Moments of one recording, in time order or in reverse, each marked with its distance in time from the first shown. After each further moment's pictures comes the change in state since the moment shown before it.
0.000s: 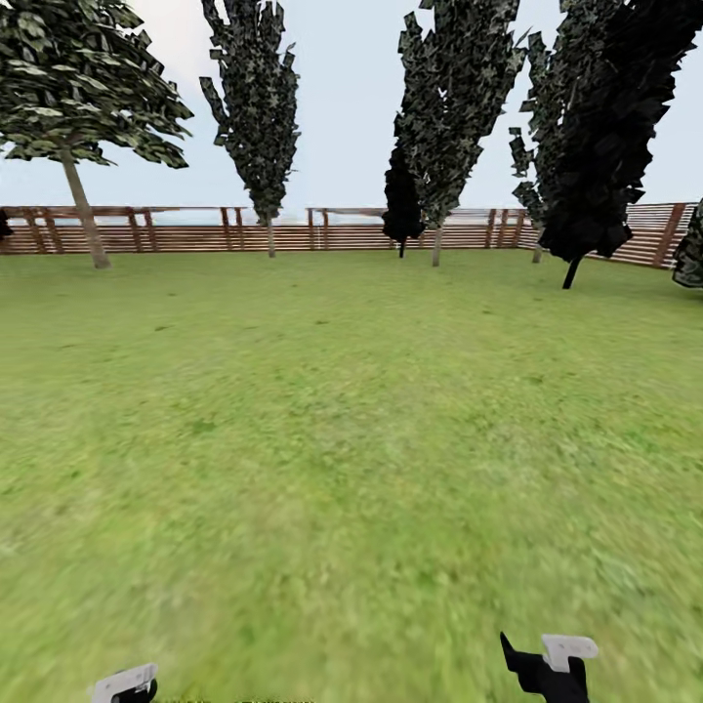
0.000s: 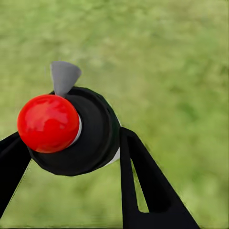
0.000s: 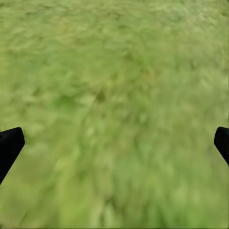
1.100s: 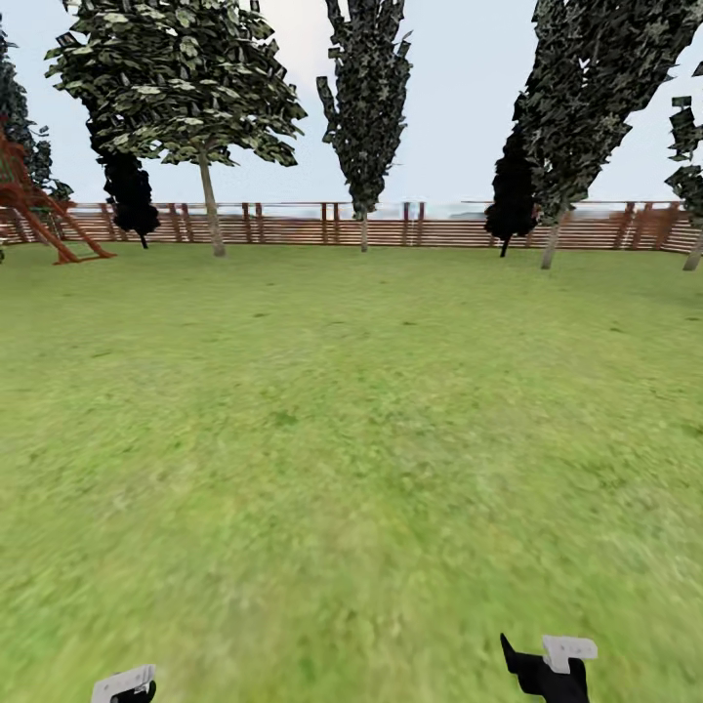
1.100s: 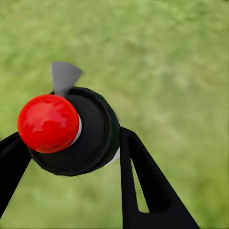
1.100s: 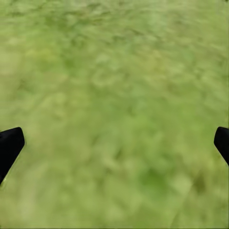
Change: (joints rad) left arm 0.000 0.002 0.001 0.002 0.001 0.002 0.001; right arm 0.003 0.000 0.000 0.000 0.000 -0.001 0.000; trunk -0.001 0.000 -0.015
